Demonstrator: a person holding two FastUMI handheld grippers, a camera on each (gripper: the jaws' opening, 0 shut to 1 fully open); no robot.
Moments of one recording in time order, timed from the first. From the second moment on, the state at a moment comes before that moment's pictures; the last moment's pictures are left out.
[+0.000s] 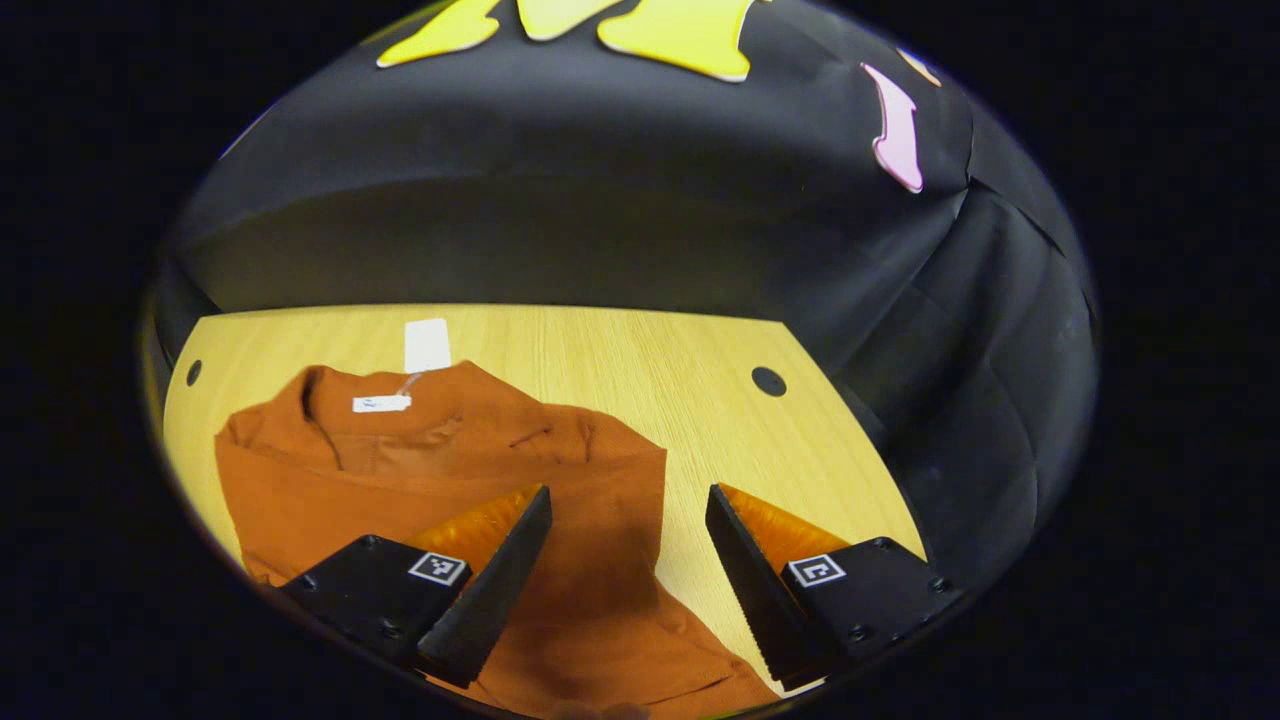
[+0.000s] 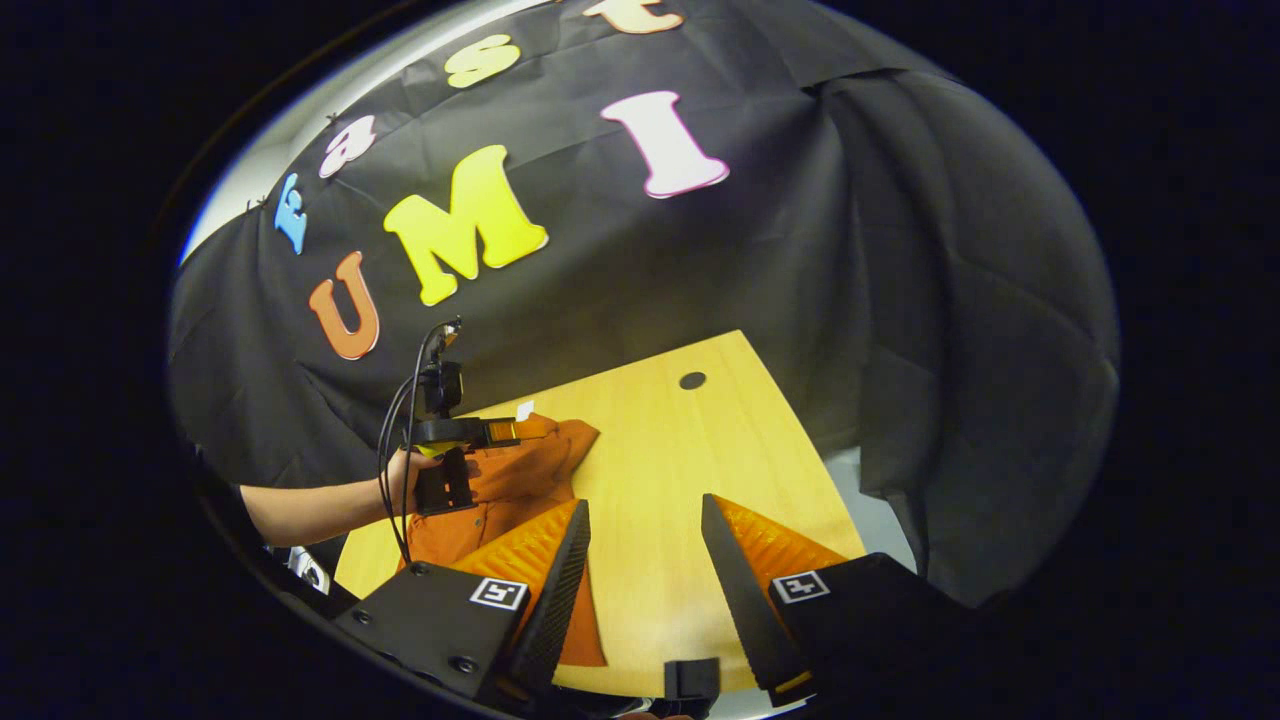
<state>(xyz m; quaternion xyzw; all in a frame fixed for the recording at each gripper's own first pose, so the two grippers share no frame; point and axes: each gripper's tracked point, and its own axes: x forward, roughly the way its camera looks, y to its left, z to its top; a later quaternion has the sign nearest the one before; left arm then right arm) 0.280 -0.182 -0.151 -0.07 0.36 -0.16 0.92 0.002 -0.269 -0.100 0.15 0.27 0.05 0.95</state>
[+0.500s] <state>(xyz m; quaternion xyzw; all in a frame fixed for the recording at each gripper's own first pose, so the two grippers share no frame) 0.154 -0.033 0.048 -0.05 0.16 -0.07 0.98 0.028 -0.104 -0.057 0.11 0.19 0.12 0.97</state>
